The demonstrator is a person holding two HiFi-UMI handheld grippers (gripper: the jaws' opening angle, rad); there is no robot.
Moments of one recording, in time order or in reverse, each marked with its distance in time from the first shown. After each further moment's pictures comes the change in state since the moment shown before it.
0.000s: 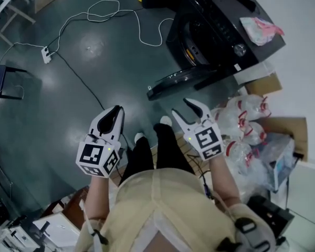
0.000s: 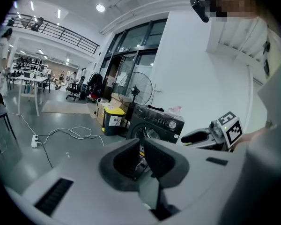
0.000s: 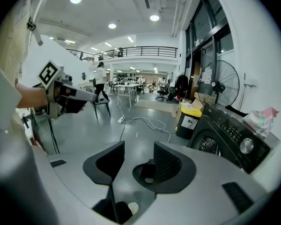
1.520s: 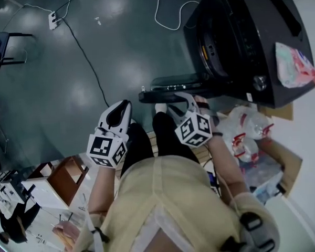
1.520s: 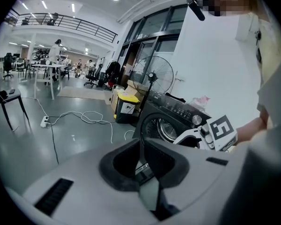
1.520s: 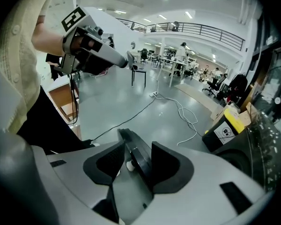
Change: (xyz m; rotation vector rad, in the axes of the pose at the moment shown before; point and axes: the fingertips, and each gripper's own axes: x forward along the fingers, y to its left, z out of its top) left arm 0.167 -0.004 -0.032 -0.166 0.121 0.202; right arm 0.134 -0.111 -0.093 -0.498 0.267 0.394
